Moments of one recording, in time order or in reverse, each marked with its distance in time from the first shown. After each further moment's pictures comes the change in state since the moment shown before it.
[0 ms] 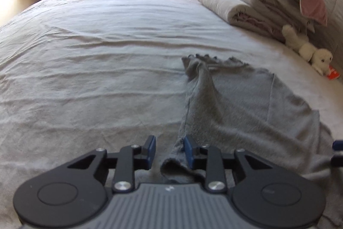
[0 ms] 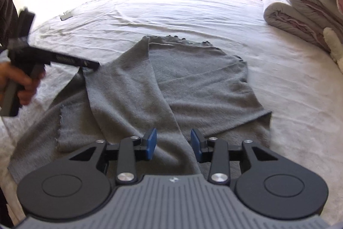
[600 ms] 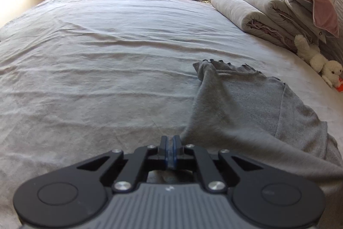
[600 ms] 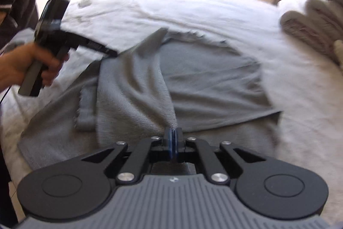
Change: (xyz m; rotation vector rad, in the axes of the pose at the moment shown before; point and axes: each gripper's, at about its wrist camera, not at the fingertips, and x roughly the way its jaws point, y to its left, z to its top) left arm -0.004 0.009 0.000 -0.050 -0.018 0.073; right arm -0.024 0.014 -0.022 -0.088 0.025 -0.013
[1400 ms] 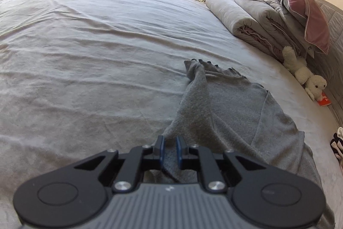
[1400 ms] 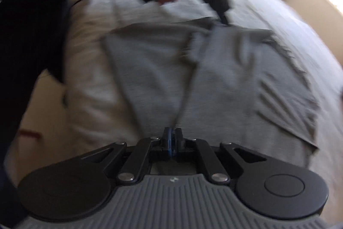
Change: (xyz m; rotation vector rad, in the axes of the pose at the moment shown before) left arm -0.008 0.013 0.002 -0.113 0.040 -0.142; right arm -0.035 0.084 -0.060 -0.611 0.102 0.295
